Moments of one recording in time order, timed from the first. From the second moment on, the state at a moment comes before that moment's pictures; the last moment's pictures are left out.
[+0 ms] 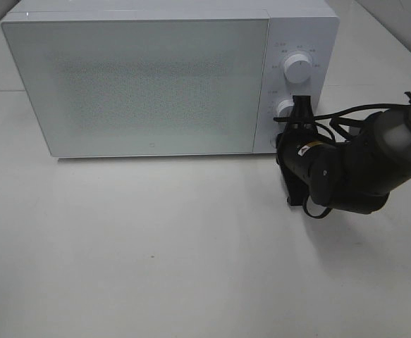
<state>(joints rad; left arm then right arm) 0.03 0.00 -0.50 0.00 1.05 -0.01 0.48 2.09 -0.79 0.59 -0.87 1.33</state>
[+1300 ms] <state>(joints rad) 0.03 0.00 -0.50 0.00 1.05 -0.01 0.50 2.18 -0.87 0.64 -0.97 1.30</state>
